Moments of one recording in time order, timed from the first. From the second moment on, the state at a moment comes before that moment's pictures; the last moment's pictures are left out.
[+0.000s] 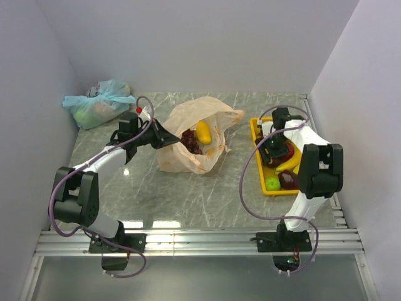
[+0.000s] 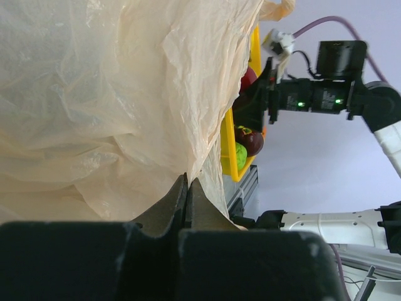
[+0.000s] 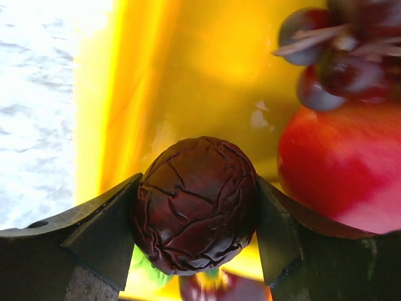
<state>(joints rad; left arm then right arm) -0.20 1.50 0.87 0.19 0.75 -0.87 0.01 1.78 1.26 -0.90 -0.10 -0.37</state>
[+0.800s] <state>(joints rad) -0.19 1.55 0.95 0.15 0.77 -0.88 0.49 2.07 2.01 -1.02 -0.54 -0.22</state>
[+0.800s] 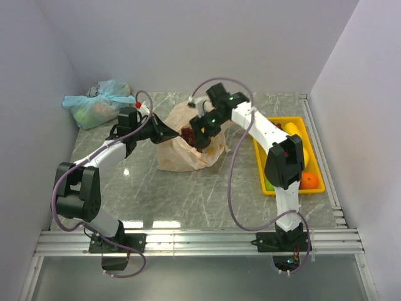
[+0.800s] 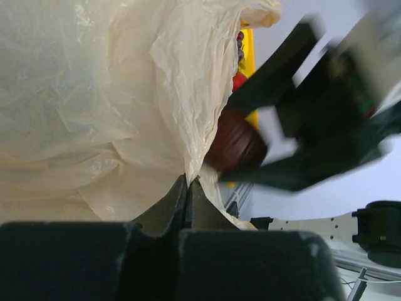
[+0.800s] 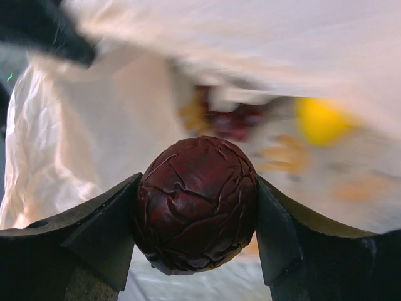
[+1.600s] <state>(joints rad) -0.17 1.56 0.95 0.23 0.83 -0.94 0.51 2.00 1.82 -0.47 -0.28 0.12</state>
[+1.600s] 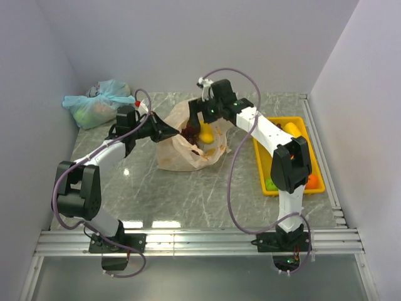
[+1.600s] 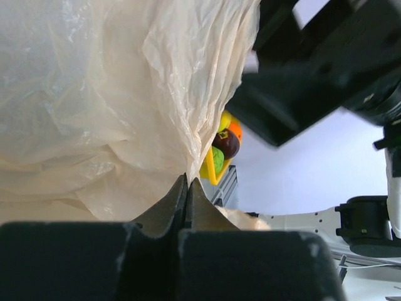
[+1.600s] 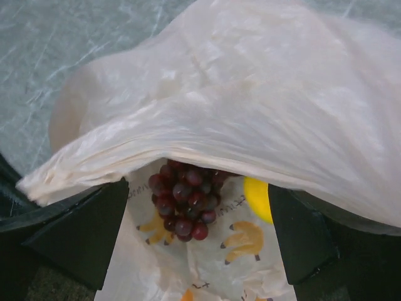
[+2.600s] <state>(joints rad) -0.18 1.55 0.91 0.21 0.84 -0.91 0.11 1.40 1.09 -1.19 -0.25 -0.61</state>
